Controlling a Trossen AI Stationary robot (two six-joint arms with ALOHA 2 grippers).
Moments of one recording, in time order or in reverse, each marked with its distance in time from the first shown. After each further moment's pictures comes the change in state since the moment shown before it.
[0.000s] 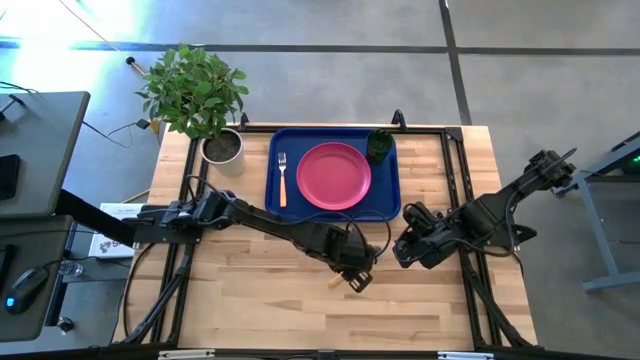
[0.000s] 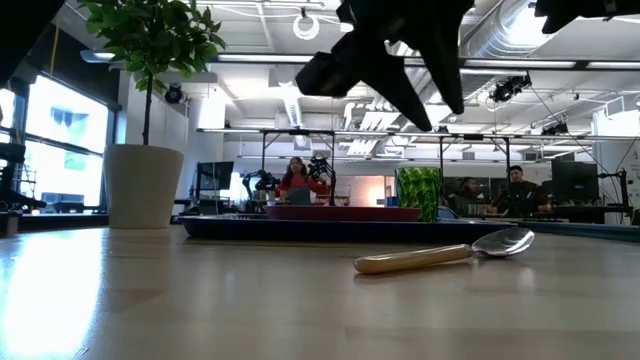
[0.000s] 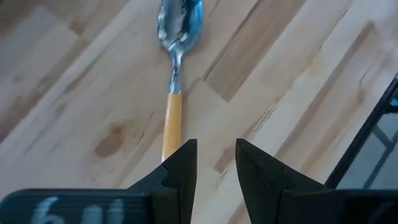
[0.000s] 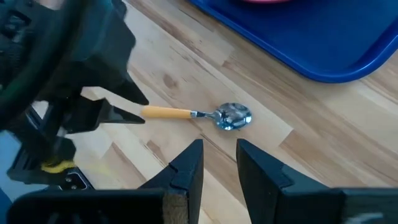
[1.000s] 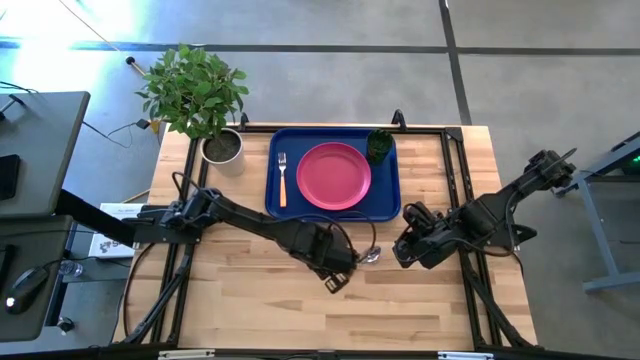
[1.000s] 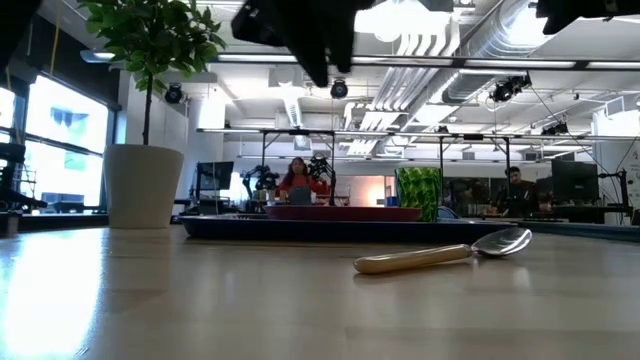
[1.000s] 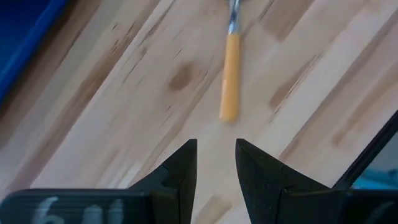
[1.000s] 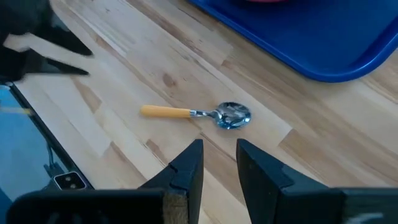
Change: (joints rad) left arm -0.041 -0.107 -0.001 -0.311 -0.045 0.029; right arm 0.000 -0.001 0.000 -0.003 -0.003 -0.001
